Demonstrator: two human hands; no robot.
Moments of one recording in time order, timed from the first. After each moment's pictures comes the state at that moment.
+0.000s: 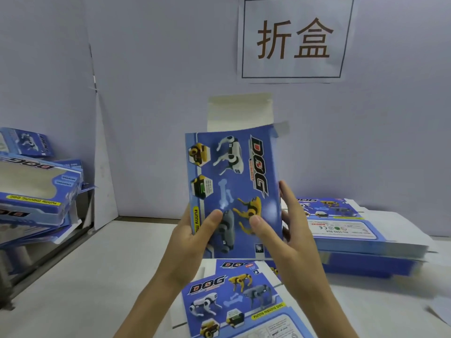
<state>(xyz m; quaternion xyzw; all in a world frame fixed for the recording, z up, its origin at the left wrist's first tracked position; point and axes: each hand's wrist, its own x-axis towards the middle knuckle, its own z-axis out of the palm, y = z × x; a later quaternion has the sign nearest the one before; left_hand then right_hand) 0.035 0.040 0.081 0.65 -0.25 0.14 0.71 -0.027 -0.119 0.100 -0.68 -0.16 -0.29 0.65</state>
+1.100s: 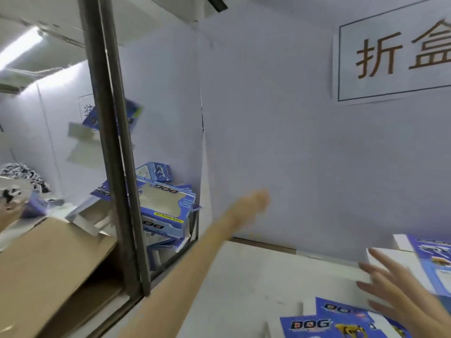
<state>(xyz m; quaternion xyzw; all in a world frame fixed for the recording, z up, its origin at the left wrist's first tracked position) 0.114 0.131 0.173 0.80 -0.10 0.04 0.60 -0.002 -0.132 0.077 -0.74 -0.09 -0.07 0.67</state>
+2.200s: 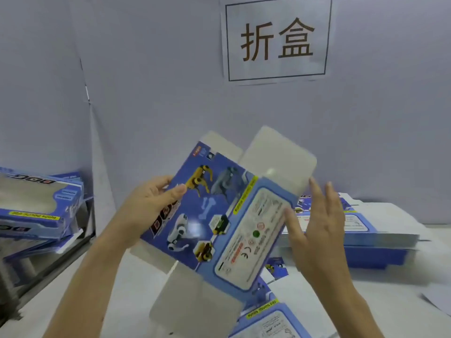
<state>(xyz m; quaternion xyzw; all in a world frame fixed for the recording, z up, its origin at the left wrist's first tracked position) 0.049 0.088 0.153 0.74 -0.24 0.06 0.63 -0.026 -0.169 0.099 -0.83 0.05 -0.41 0.37</state>
